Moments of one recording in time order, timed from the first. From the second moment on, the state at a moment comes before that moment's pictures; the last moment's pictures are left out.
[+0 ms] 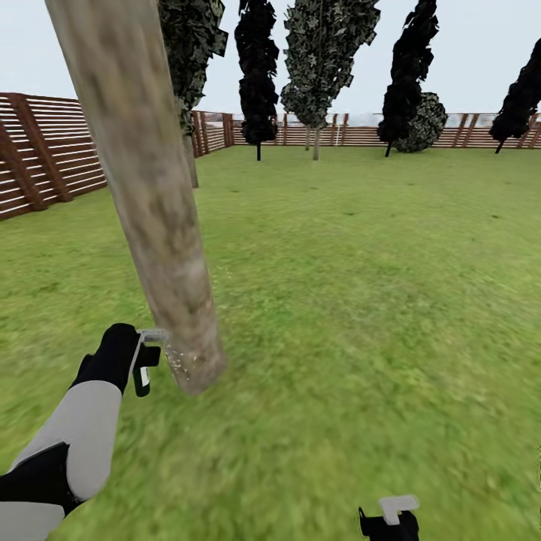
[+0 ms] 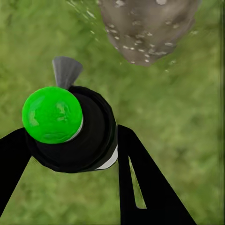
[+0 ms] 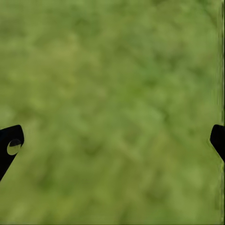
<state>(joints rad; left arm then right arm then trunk) -0.98 0.04 0.42 -0.69 -0.60 0.91 -0.22 -0.43 -0.04 0.12 -0.08 0.01 -0.39 -0.13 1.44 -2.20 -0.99</state>
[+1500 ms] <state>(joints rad) -0.92 0.04 0.42 -0.68 -0.61 0.90 -0.20 -0.43 -0.04 0.12 -0.08 0.01 -0.39 -0.13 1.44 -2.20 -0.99</state>
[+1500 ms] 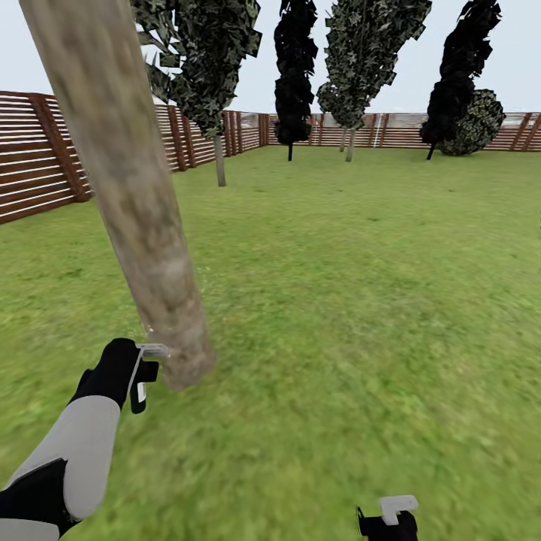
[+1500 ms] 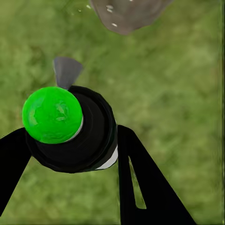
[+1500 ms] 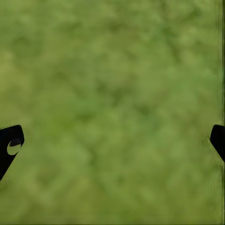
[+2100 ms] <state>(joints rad) -0.91 0.05 0.43 -0.68 -0.61 0.90 -0.20 -0.43 -0.03 0.12 -0.08 0.01 -0.39 -0.13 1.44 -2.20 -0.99</state>
